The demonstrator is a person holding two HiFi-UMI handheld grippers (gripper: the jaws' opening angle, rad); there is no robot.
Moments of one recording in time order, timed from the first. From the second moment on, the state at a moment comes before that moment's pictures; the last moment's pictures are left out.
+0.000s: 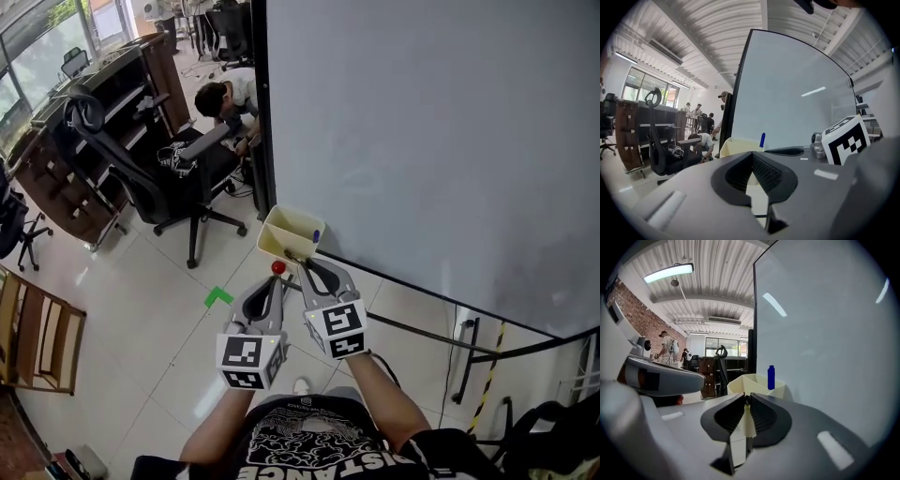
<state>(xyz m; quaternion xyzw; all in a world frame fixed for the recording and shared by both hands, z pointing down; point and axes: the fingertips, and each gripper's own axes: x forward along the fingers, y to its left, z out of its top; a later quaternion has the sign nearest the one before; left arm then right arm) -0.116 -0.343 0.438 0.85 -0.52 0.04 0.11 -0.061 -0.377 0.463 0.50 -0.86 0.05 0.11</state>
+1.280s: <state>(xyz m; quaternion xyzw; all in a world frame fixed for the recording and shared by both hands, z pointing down) -0.097 -0.285 0.424 0.84 -0.54 0.02 0.10 -0.044 -0.302 0.366 0.50 -0.86 -0.05 0.03</state>
